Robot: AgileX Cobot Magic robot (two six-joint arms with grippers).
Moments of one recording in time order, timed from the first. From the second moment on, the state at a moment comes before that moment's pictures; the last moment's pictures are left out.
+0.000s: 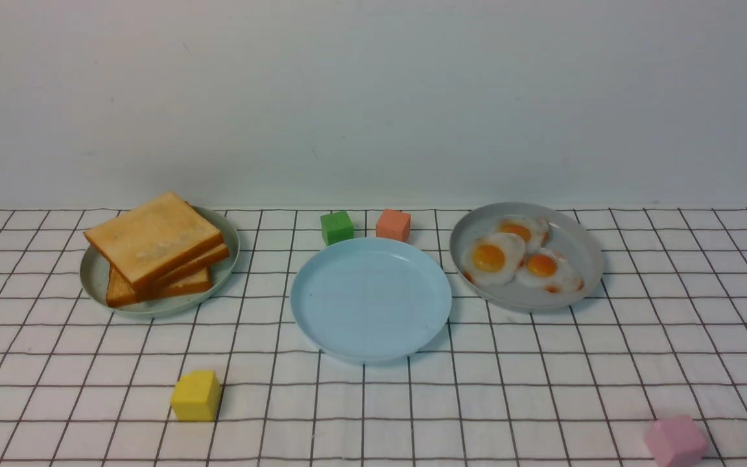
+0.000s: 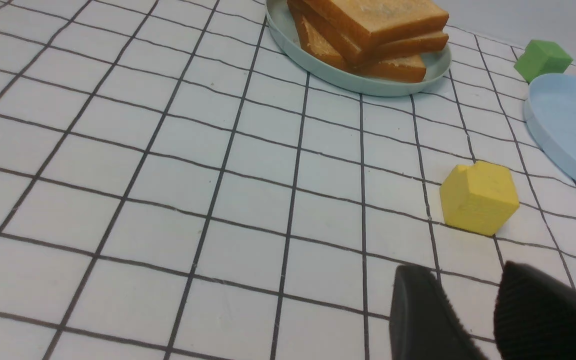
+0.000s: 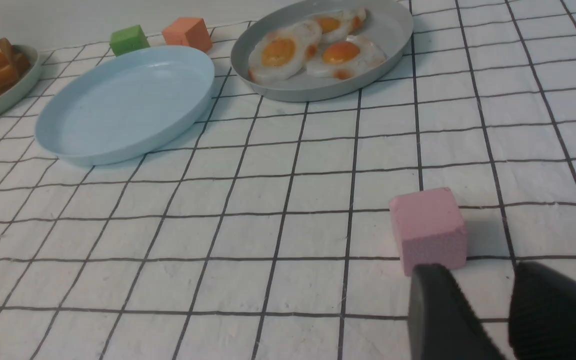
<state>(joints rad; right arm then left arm) 0.14 -0.01 0.02 0.20 0.41 0.00 0.04 -0.01 0.03 -0.12 0.39 -0.16</state>
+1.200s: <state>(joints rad) 0.14 -0.01 0.02 0.20 0.41 0.00 0.04 -0.01 0.03 -0.66 0.07 -0.41</state>
